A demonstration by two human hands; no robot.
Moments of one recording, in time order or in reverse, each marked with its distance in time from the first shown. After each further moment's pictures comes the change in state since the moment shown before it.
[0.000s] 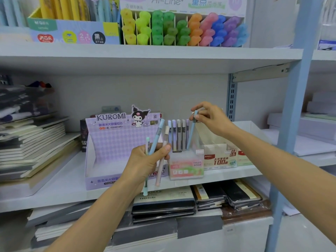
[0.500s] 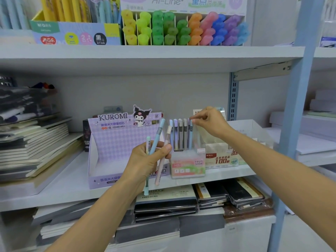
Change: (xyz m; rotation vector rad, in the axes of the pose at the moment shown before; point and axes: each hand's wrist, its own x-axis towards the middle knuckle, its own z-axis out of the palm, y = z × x) left_hand -0.006 0.005 0.000 -0.011 0.002 0.019; right_hand 0.001 0.002 0.014 -0.165 0.065 0.032
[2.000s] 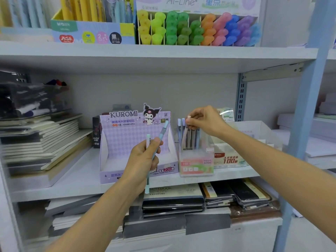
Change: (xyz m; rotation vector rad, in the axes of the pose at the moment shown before) left_hand -0.002 -0.006 -0.023 -0.037 0.097 0.035; right_hand -0.002 -0.042 0.017 0.226 -0.106 0.048
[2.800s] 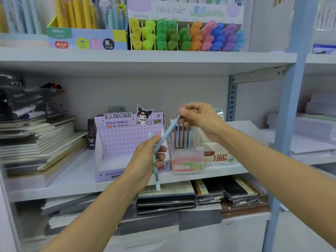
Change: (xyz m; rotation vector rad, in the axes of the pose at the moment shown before) left_hand -0.010 0.014 0.025 -0.182 -0.088 -0.155; right_hand -0.035 -0.037 -0.016 0.577 -0.056 0.069
